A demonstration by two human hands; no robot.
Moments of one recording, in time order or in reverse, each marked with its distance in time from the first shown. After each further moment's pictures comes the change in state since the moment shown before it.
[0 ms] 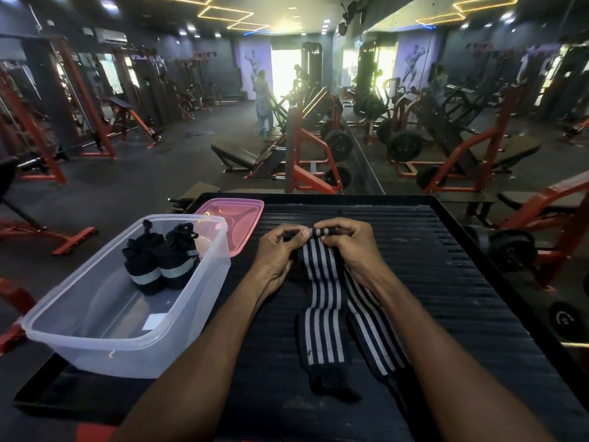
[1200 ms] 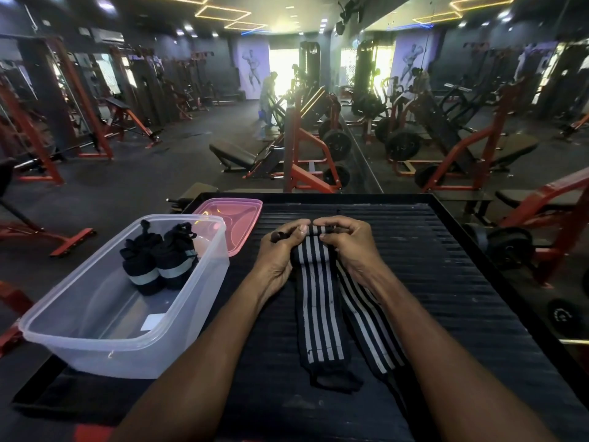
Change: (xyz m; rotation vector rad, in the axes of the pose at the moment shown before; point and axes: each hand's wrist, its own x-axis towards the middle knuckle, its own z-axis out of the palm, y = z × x) left_hand 0.001 -0.002 0.007 -0.069 0.046 -0.043; right_hand 0.001 0.002 0.001 0.127 -0.004 0.047
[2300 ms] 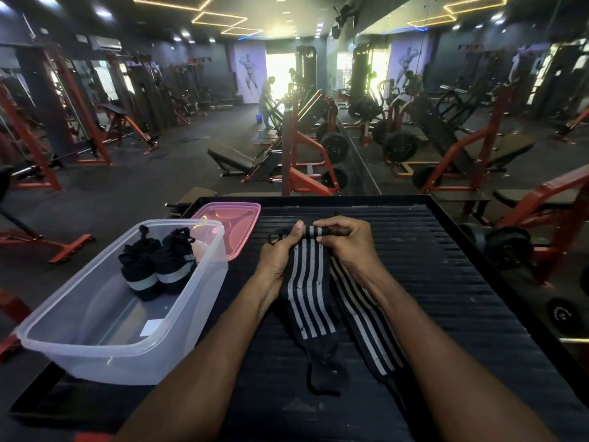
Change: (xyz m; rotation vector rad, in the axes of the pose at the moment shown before) left_hand -0.003 0.001 0.000 0.032 0.031 -0.193; right_hand 0.002 0.002 -0.001 -0.126 0.034 -0.156
